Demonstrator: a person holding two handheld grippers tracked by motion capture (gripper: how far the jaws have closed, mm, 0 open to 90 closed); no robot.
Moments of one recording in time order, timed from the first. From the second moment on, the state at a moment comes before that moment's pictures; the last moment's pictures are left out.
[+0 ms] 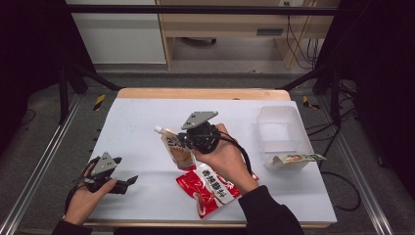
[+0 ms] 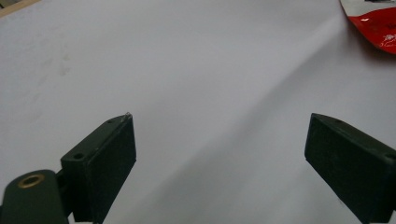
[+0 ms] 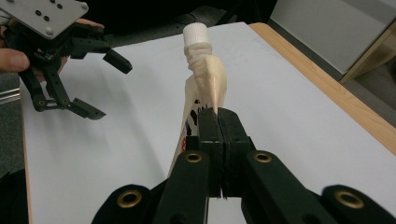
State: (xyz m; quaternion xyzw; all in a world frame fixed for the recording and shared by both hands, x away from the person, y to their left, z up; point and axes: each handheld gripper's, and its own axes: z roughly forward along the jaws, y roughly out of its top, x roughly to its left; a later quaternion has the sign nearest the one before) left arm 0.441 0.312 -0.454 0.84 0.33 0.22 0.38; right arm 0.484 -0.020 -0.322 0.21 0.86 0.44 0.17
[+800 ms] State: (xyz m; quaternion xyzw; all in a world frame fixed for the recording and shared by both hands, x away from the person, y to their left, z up) left arm 0.443 0.247 -0.385 0.85 0.25 0.19 0.42; right arm 0.457 -0.044 -0.316 0.19 0.87 0.43 0.17
